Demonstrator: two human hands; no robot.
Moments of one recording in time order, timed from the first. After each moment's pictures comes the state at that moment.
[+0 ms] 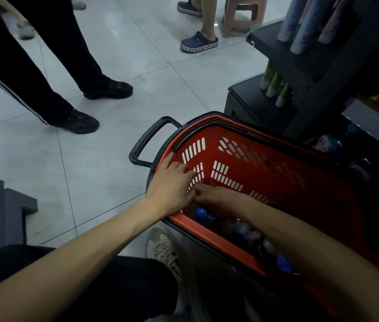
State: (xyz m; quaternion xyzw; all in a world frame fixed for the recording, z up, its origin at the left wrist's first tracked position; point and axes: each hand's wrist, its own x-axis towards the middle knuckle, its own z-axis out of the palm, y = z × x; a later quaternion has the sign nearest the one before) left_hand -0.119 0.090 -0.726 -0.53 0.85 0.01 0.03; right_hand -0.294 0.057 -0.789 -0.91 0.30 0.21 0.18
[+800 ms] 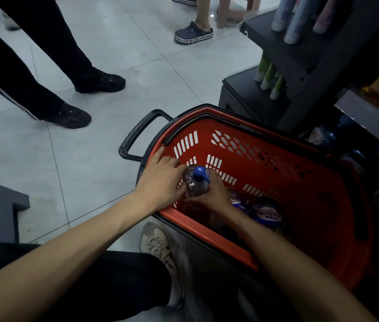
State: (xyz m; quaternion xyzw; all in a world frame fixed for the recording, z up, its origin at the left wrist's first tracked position) left_hand -0.121 0.091 -0.725 -0.54 0.84 0.00 0.03; right_hand -0.299 0.091 -0.836 -0.60 0.65 -0.22 0.41
